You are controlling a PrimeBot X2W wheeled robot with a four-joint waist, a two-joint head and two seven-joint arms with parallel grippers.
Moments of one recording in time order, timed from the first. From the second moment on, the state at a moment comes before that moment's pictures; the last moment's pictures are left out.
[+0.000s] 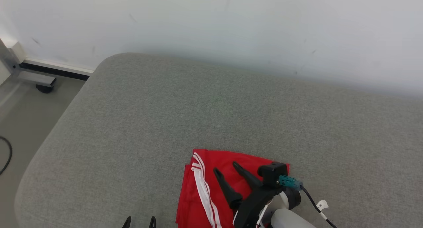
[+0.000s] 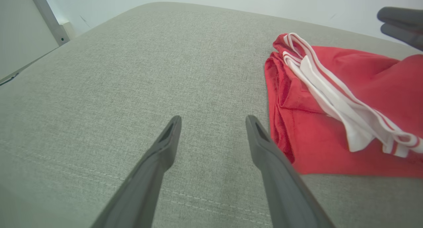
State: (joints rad) left arm 0.02 0.05 -0.14 0.45 -0.17 -0.06 -0.26; right arm -0.49 -0.05 0.69 0.80 0.67 0.13 -0.24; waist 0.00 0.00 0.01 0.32
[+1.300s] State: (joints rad) left arm 0.04 0.05 -0.13 0.42 -0.18 -0.06 -0.26; right arm -0.15 -0.05 0.42 0.59 0.34 0.13 -0.26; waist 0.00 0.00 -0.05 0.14
